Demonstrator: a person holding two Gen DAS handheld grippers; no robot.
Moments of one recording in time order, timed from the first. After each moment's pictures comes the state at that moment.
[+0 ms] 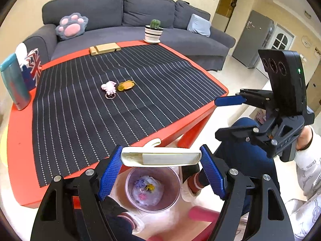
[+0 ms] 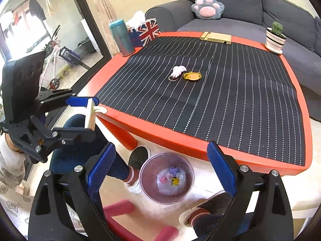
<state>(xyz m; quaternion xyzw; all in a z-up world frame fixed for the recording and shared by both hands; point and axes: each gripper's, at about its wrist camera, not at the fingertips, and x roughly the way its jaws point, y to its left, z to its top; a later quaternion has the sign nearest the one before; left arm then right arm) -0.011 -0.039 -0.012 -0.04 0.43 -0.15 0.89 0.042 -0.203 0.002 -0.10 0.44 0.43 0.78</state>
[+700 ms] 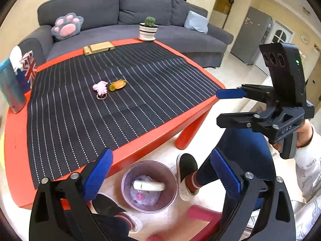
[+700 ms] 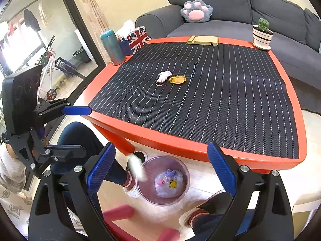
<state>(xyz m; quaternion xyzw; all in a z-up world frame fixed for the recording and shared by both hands) -0.007 -0.055 -0.016 -0.03 0.43 -0.15 0.89 0.049 -0.231 0.006 -0.07 0.43 0.41 0.80</state>
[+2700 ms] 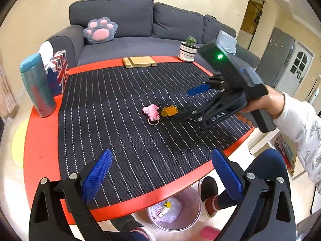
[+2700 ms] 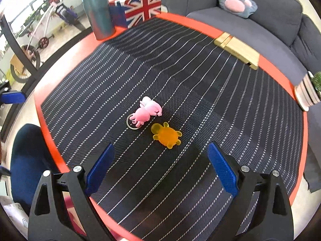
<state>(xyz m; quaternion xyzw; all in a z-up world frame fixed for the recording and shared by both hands) 0.032 0.019 -0.003 -0.07 0.40 -0.06 0.91 0.196 -0.067 -0.033 -0.28 0.47 0.43 0.72</state>
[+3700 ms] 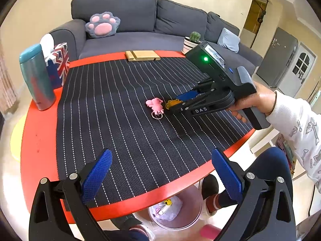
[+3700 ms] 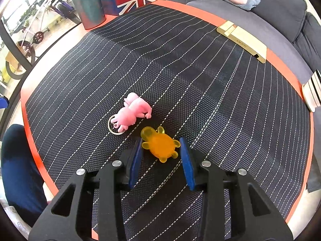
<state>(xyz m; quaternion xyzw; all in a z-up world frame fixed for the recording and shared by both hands) 0.035 0.022 -0.016 -0.07 0.41 -0.06 0.91 0.212 -0.055 -0.062 -0.29 0.48 0.42 0.71</state>
